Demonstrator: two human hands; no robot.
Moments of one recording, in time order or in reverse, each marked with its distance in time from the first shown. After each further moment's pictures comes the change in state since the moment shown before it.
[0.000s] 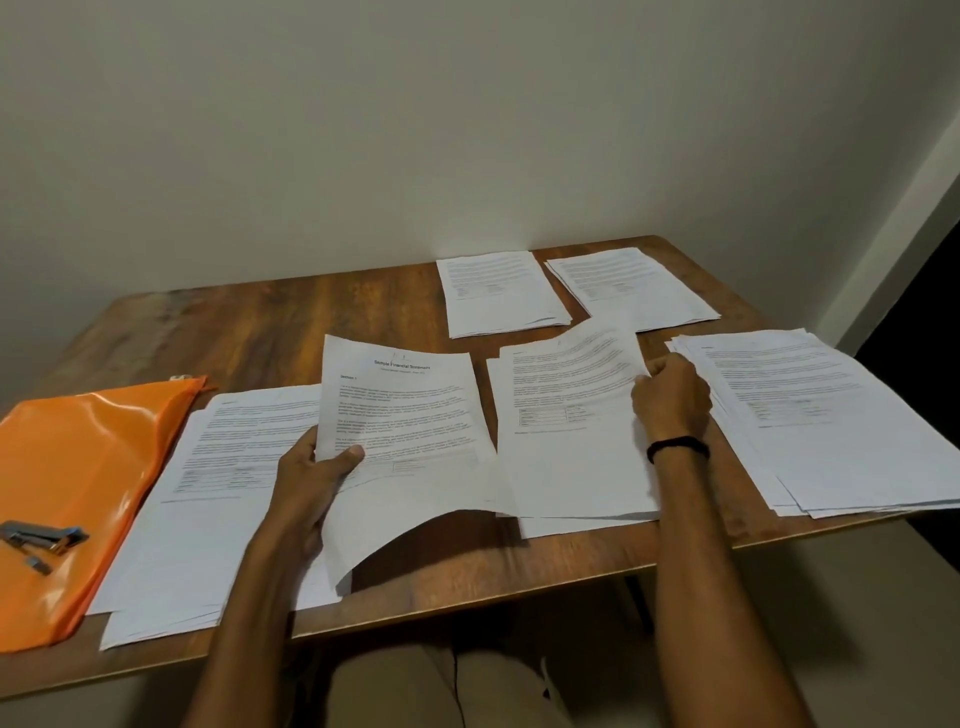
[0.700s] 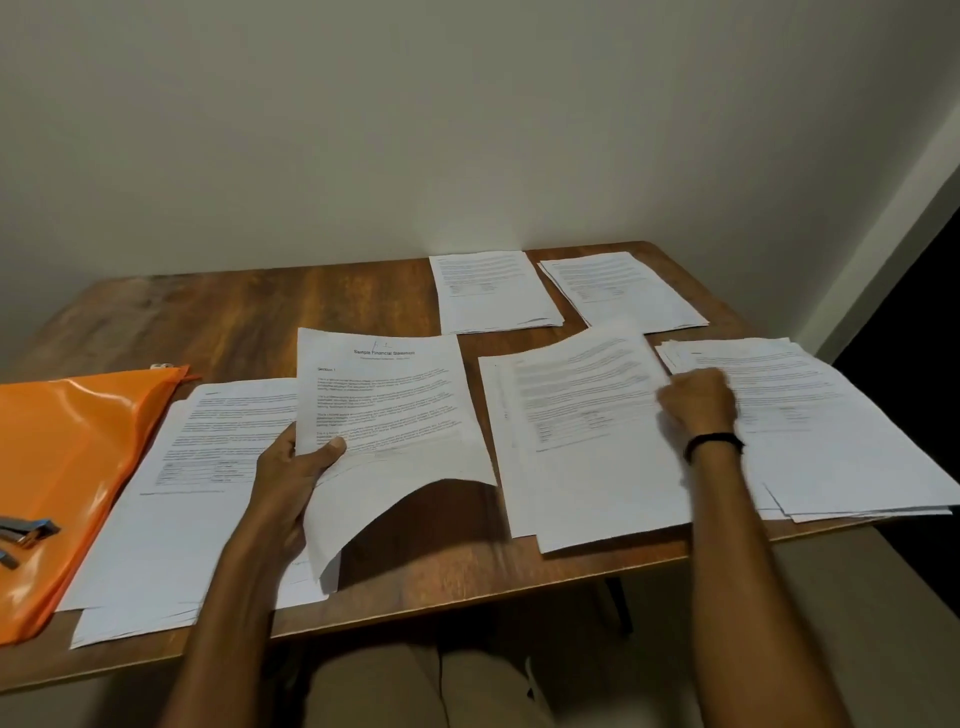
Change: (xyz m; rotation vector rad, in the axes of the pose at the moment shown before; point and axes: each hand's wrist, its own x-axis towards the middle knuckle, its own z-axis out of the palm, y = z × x) left_hand 0.000 -0.003 -0.006 -0.141 -0.010 -0.008; right_hand 0.029 0.024 -0.026 -0.025 -0.102 0.139
